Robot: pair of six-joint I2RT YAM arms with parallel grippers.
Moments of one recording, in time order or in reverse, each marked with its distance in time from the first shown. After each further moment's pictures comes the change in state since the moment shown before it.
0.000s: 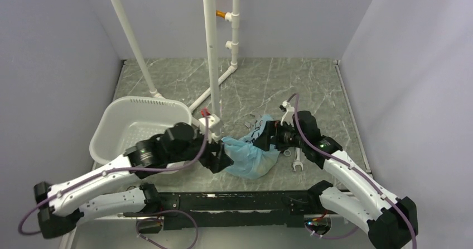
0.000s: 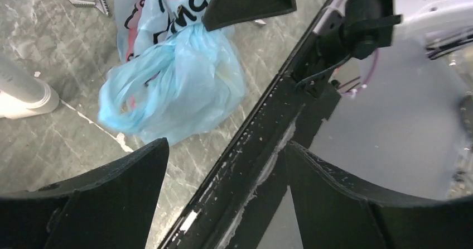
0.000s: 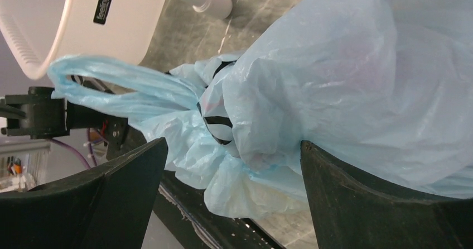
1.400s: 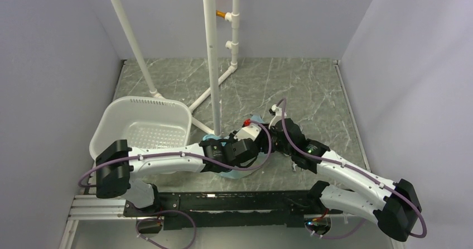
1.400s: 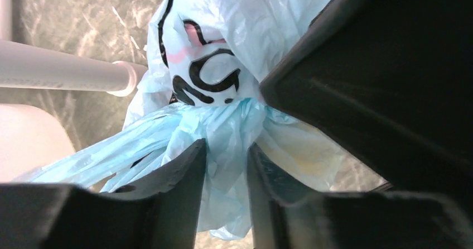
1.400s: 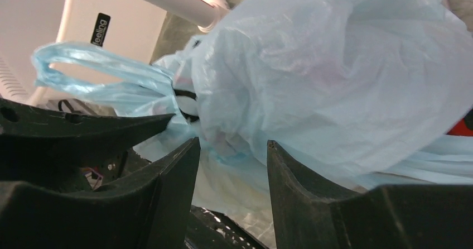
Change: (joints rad) left arm -0.287 0.677 0.233 -0.091 -0.728 -0.071; right arm 0.309 0.073 -0.013 0.155 0.348 0.172
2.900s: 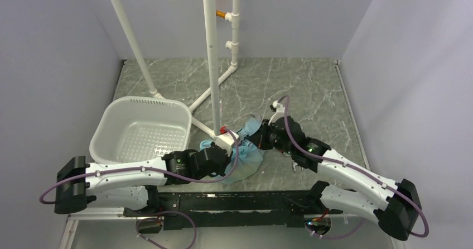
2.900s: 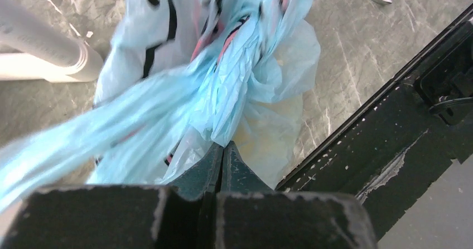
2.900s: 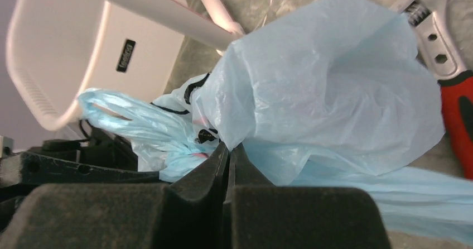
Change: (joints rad) left arm 0.005 -0.367 -0.374 0.295 0.201 0.024; right arm 0.054 0.010 0.039 0.005 0.097 0.040
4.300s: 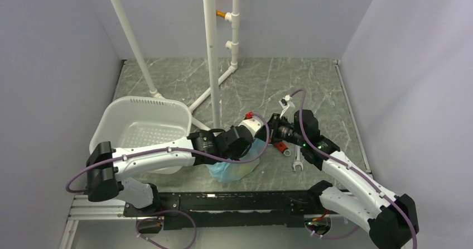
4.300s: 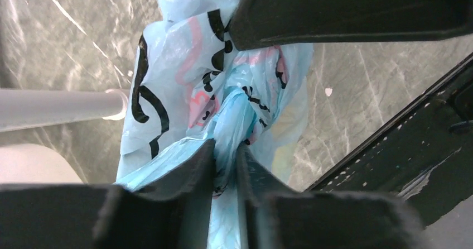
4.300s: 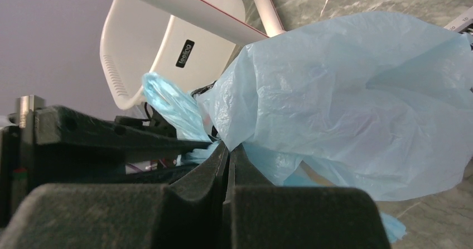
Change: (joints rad) left arm 0.054 0.280 0.446 -0.321 -0.004 0.134; right arm -0.313 -0.061 -0.059 0.137 -0.503 -0.015
